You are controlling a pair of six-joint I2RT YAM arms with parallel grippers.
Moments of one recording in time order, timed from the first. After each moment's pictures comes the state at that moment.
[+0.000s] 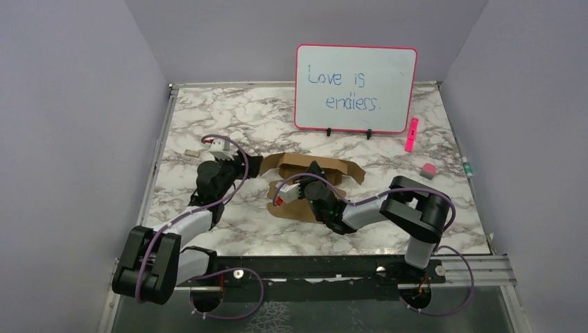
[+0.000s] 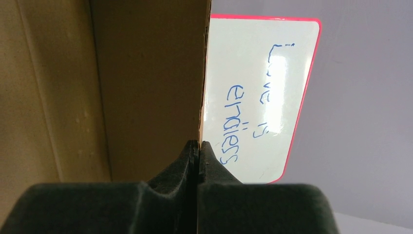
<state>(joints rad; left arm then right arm) -0.26 1.17 0.29 0.77 0.22 -0.43 1.07 1.81 0.67 0.87 0.72 -1.35</state>
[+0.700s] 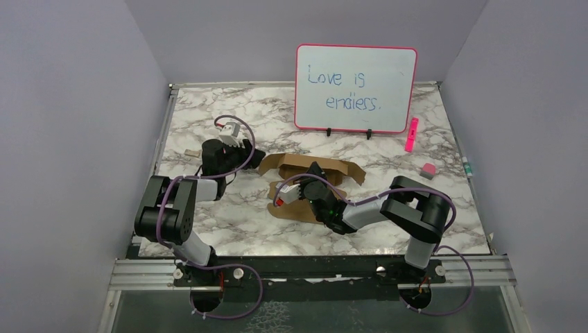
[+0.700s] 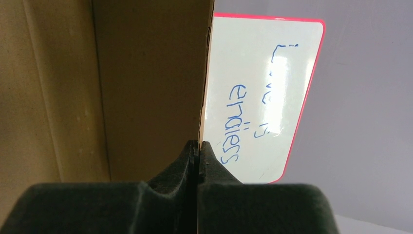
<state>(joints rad) -0.12 1.59 0.53 0.77 0.44 -0.34 1.07 1.80 0.67 0.84 0.72 -1.35</state>
